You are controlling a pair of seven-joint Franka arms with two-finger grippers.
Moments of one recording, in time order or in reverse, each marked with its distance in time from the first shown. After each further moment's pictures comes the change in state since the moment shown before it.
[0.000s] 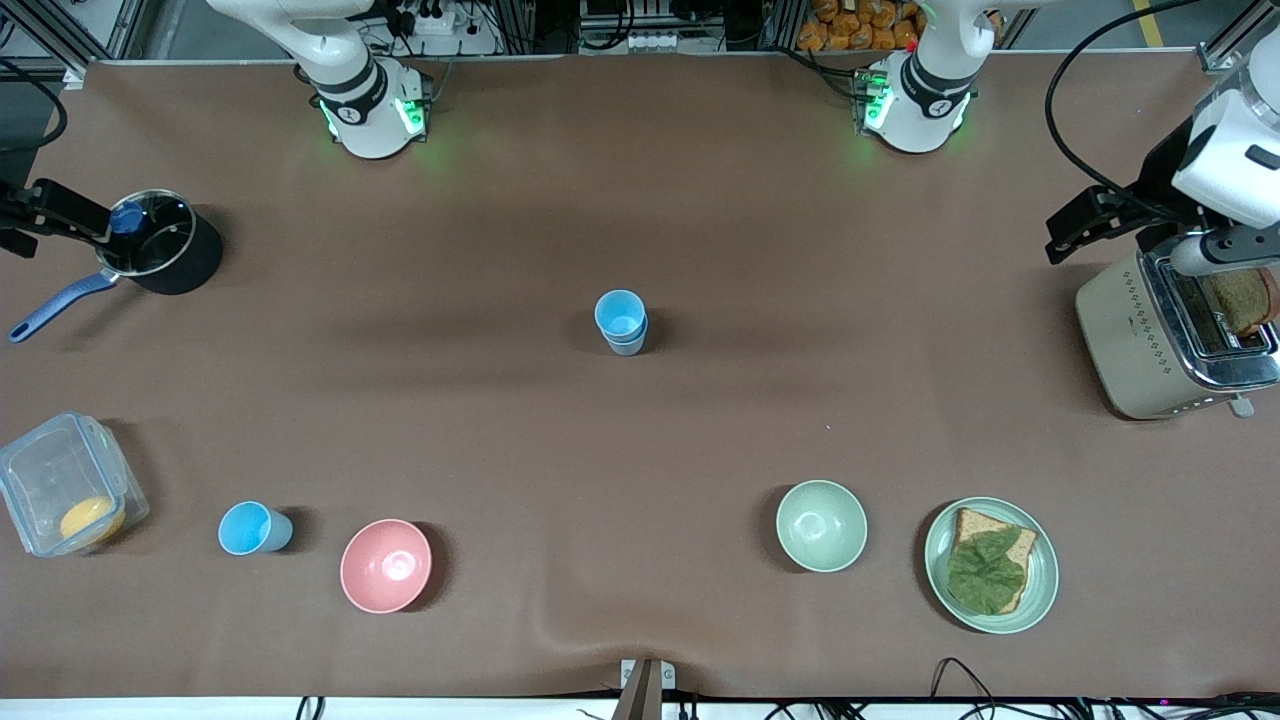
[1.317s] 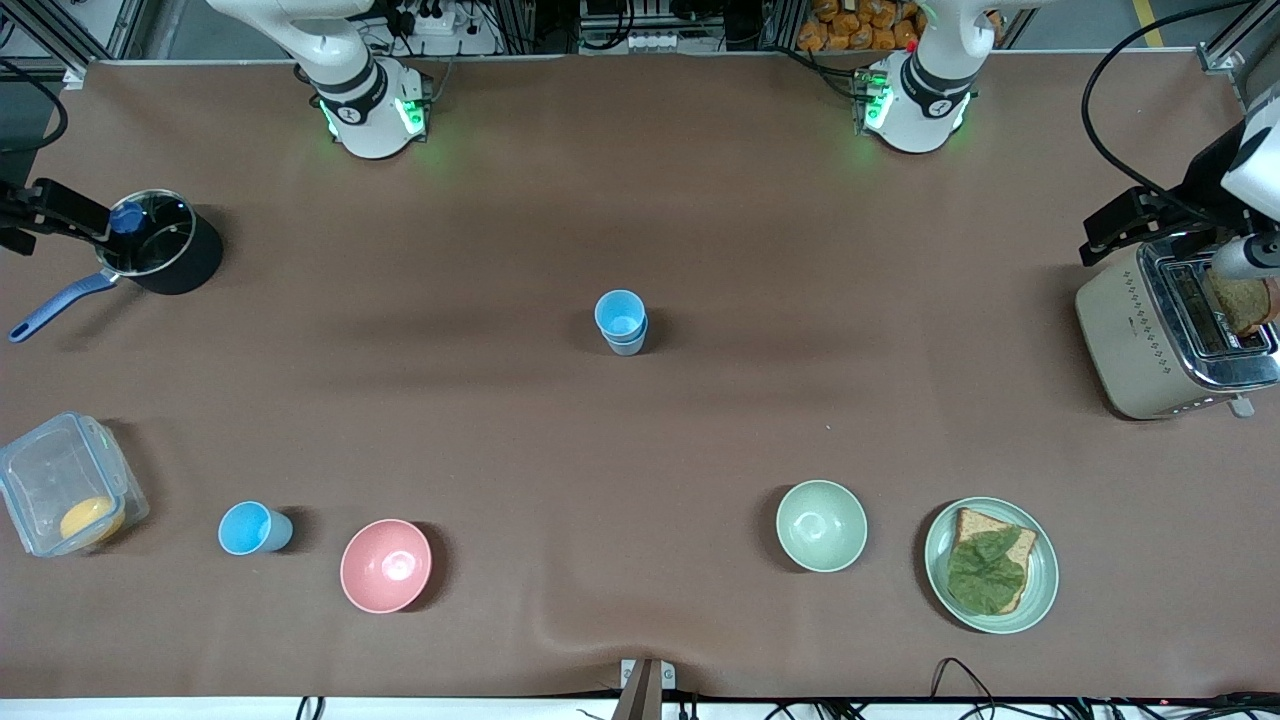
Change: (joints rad) left arm 0.010 0.006 0.053 0.006 -0.017 -0.001 0.131; right arm -0.001 0.000 0.005 -0.001 -0.011 -0.003 0.000
